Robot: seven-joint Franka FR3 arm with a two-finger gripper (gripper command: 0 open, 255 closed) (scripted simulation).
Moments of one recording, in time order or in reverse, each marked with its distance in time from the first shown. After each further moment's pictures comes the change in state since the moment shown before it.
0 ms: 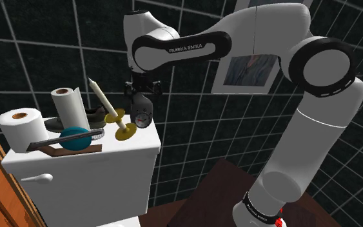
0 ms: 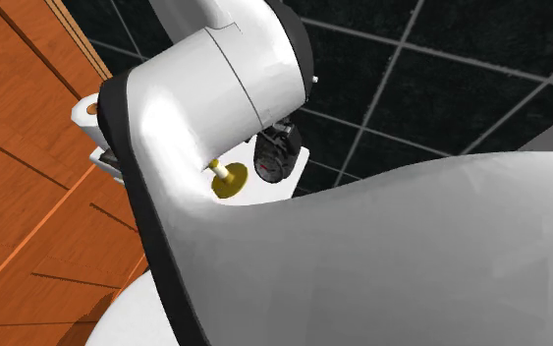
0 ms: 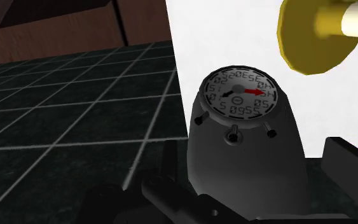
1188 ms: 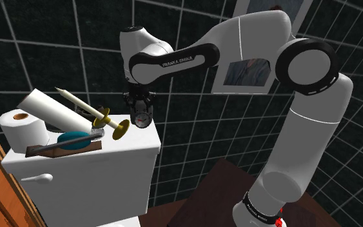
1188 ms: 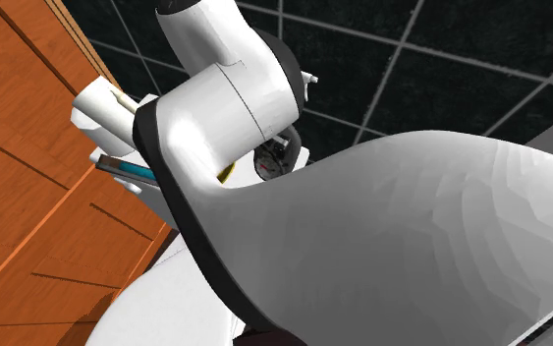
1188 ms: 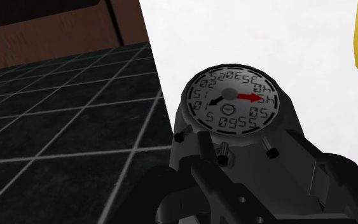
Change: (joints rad) arm 0.005 0.081 -0.005 -0.018 -0.050 0.090 0.078
